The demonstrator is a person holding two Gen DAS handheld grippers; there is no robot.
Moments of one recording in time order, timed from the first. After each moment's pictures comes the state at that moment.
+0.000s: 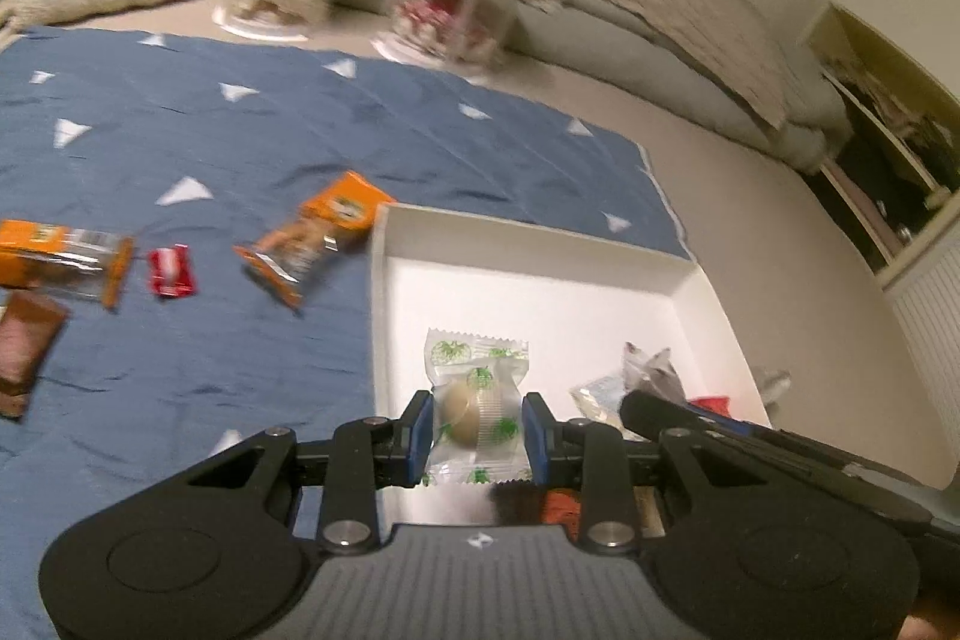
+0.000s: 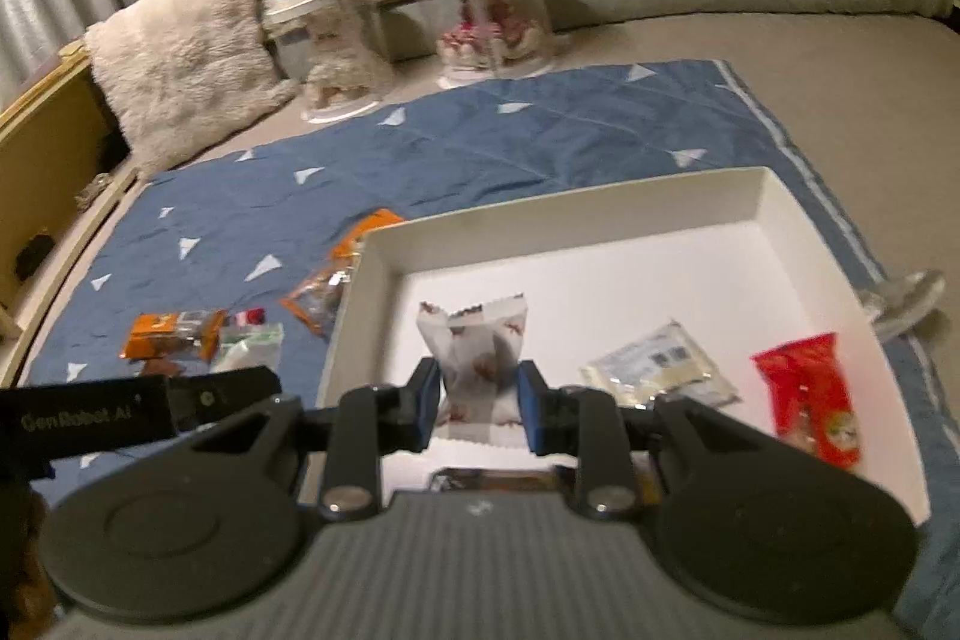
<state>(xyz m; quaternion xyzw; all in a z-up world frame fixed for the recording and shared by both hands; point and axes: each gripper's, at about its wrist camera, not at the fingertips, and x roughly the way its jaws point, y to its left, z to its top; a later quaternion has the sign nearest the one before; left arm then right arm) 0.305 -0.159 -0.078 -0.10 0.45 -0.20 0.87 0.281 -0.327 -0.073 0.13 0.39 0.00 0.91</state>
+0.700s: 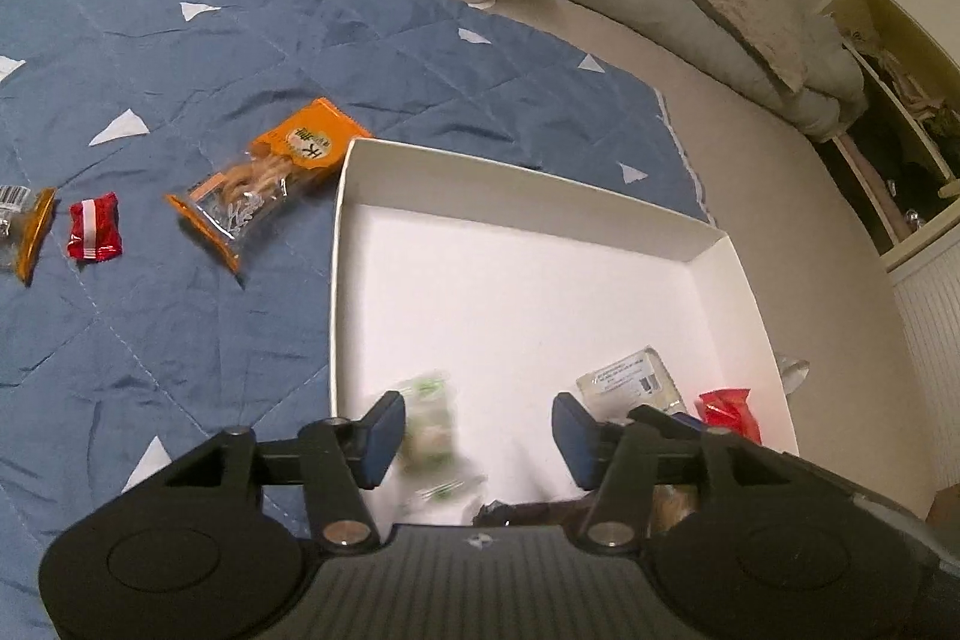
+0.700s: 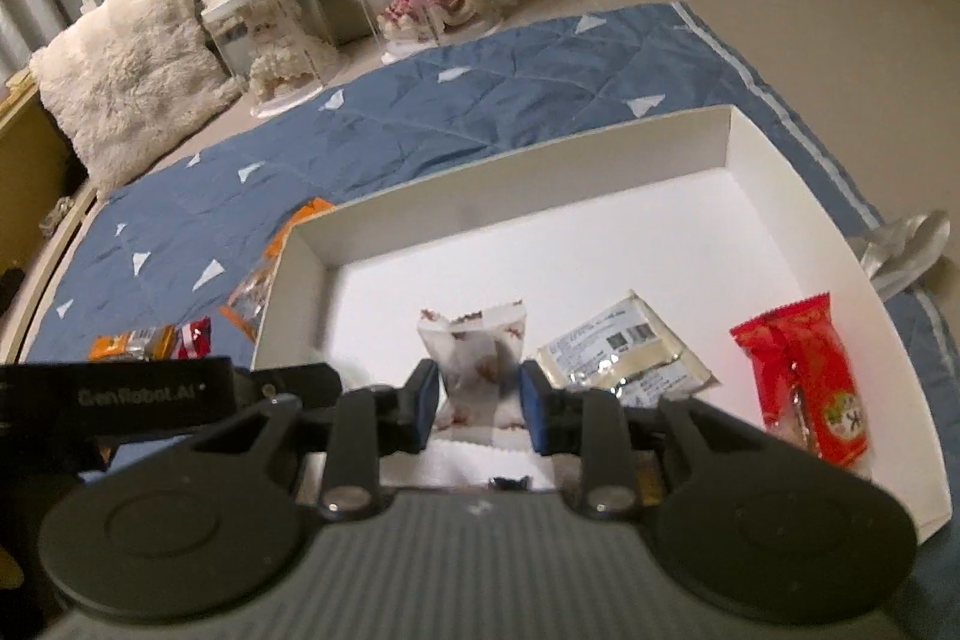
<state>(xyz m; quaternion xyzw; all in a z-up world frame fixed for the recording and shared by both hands) 0.349 -0.179 -0.117 -0.12 0.50 -0.21 0.83 0.304 -0.354 -0.106 0.17 0.42 -0.03 0.89</state>
